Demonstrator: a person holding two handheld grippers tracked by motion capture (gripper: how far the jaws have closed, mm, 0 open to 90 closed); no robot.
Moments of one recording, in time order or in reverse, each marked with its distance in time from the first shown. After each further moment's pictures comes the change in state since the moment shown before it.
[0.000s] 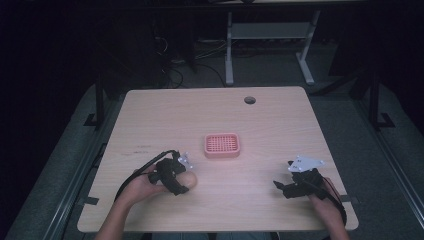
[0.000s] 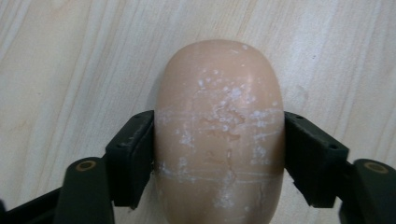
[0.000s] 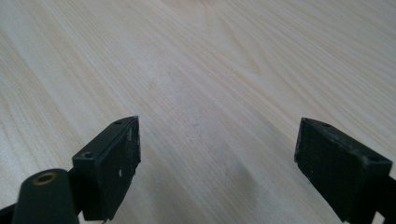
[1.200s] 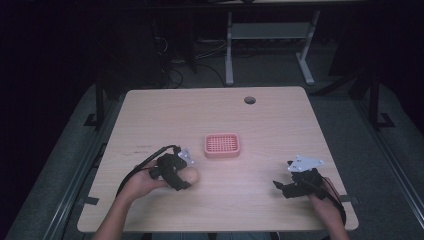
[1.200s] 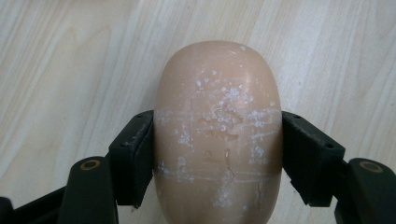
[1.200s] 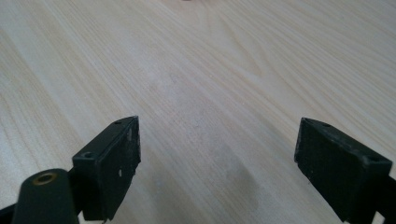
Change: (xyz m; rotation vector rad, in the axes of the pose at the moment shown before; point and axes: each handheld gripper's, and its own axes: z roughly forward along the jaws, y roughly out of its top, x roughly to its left) left arm 0.006 0.013 -0.013 -0.043 -0.010 0.019; right arm 0.000 0.001 0.001 -0.003 0.006 0.001
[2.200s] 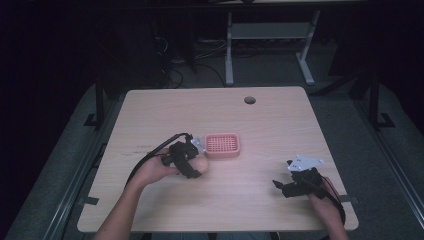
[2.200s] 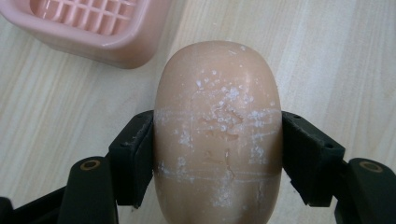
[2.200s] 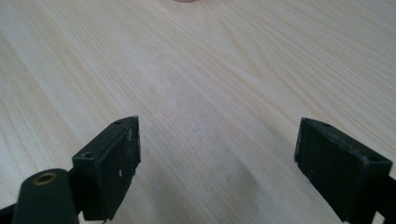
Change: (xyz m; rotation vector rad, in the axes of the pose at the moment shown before) left arm 0.020 0.042 0.004 0.005 -0.024 0.035; right arm -0.001 0.000 0.002 -0.007 0.004 0.006
